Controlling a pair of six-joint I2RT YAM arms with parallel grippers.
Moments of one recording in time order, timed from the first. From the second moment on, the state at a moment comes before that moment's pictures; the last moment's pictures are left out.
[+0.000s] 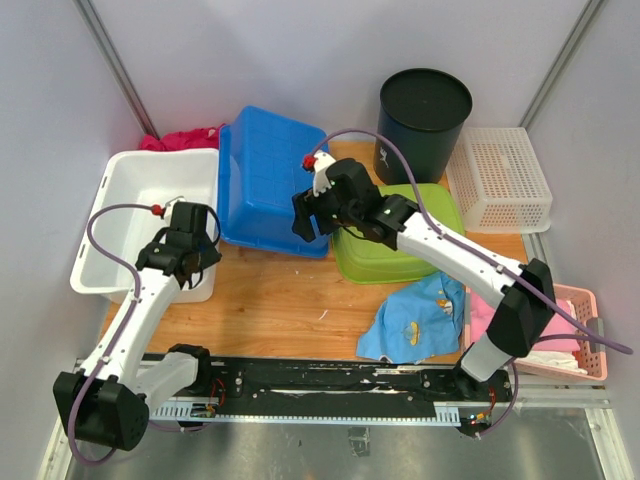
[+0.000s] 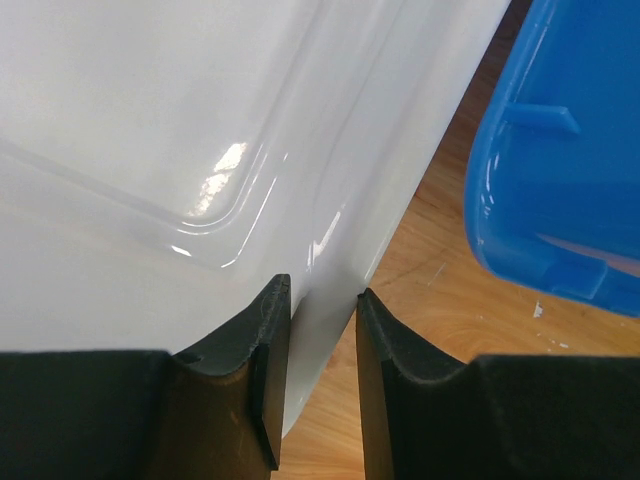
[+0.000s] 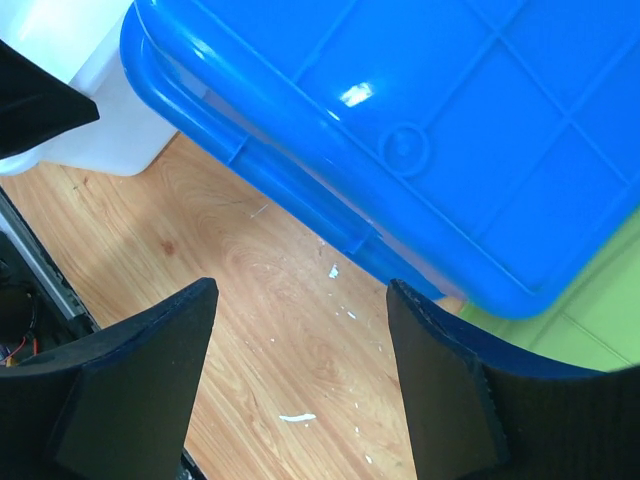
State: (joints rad) left arm -0.16 1.00 0.87 -0.77 -0.34 -0.61; right arm 0.84 1.61 1.48 -0.42 -0.09 0.20
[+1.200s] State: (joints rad) left arm -0.14 0.73 0.86 -0.86 -0.27 -0.84; right arm 0.91 2.05 1.95 -0.63 0.21 0.18
